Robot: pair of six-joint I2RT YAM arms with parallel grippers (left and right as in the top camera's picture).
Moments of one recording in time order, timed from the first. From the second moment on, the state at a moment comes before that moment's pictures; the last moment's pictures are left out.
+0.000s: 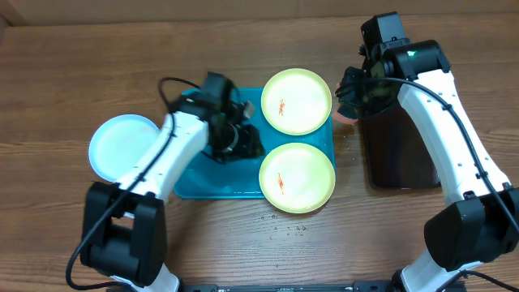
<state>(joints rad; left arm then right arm) -0.32 1.78 1.28 -0.89 0.48 -0.30 0.22 1.82 1.75 -1.19 -0.11 0.46</state>
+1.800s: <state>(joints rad) -0.48 1.94 1.26 -0.89 0.28 -0.31 0.22 1.82 1.75 -1.23 -0.12 0.42</state>
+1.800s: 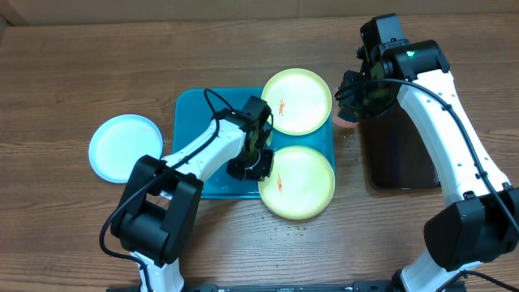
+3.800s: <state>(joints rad) -0.09 1.87 1.26 -0.84 0.32 -0.17 0.73 2.24 1.78 -0.86 -0.24 0.66</state>
